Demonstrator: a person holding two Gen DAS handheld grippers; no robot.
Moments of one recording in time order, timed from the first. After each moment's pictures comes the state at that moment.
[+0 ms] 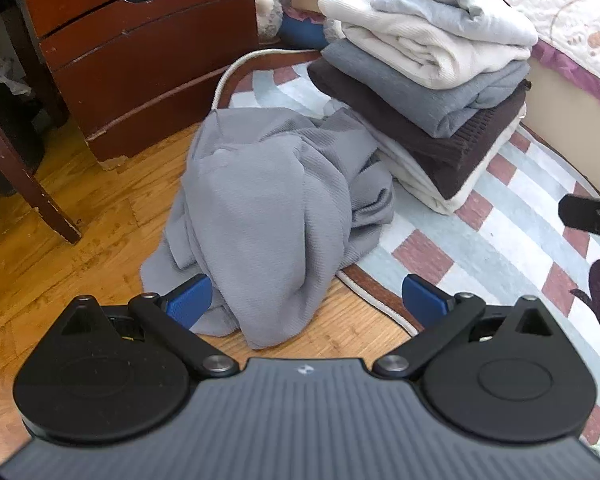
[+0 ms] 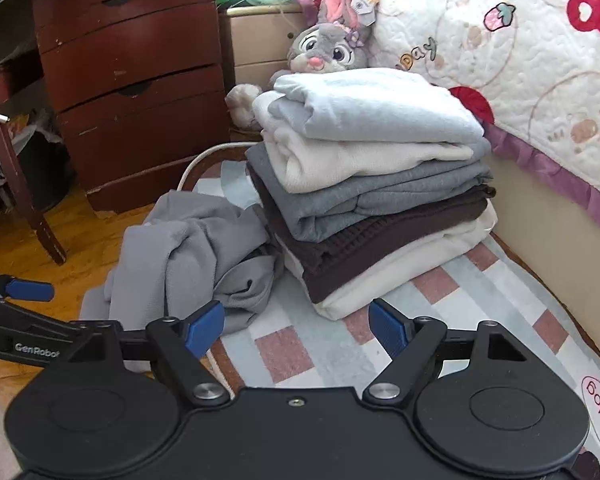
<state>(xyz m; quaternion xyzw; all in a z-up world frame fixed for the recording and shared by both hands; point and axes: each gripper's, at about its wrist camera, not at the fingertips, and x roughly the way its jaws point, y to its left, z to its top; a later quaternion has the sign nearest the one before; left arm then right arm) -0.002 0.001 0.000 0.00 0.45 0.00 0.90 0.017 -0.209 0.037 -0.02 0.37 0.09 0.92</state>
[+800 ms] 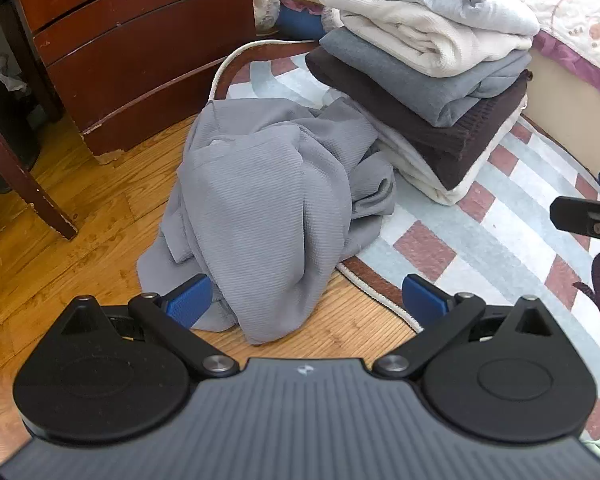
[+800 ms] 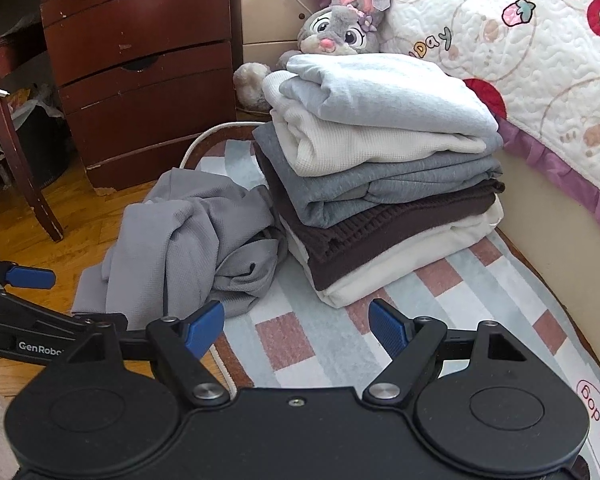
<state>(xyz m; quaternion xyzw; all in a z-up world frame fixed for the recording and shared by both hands) 0.003 0.002 -0.012 0.00 0.47 -0.01 0.88 0.025 -0.199 0.031 -0.04 0.40 0.08 0.91</state>
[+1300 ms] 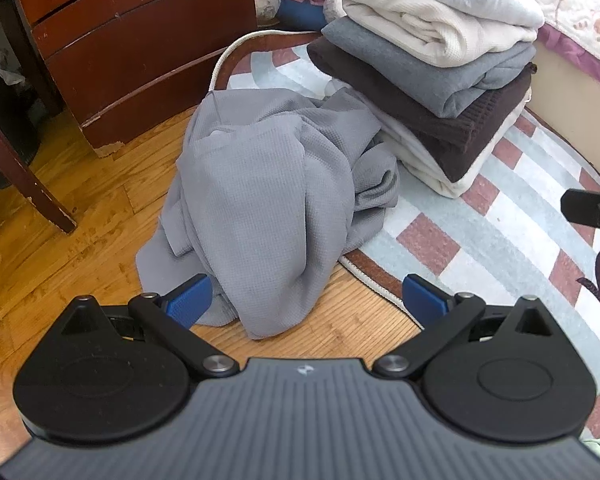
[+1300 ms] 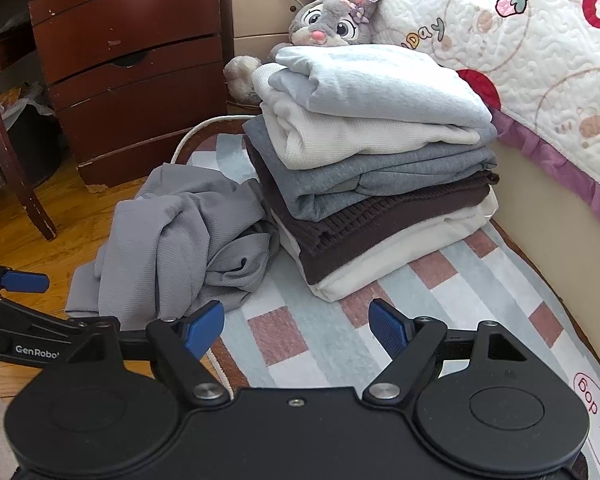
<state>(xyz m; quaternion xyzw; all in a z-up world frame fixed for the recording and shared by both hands) 0.008 0.002 -0.019 0.00 0.48 0.00 0.88 0.028 -0.202 0.030 -0.04 0.41 0.08 0.91</state>
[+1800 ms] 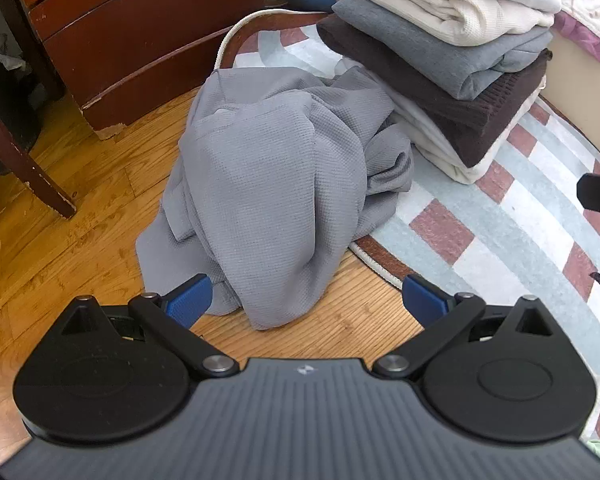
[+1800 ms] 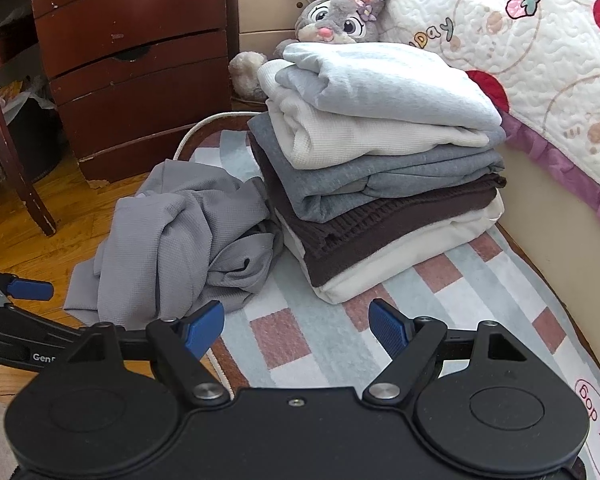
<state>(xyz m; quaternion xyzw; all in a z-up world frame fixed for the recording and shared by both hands) 0.016 0.004 -0.032 0.00 0.50 0.00 0.86 0.036 -0.196 0.026 -0.05 0.41 0.08 0.91</state>
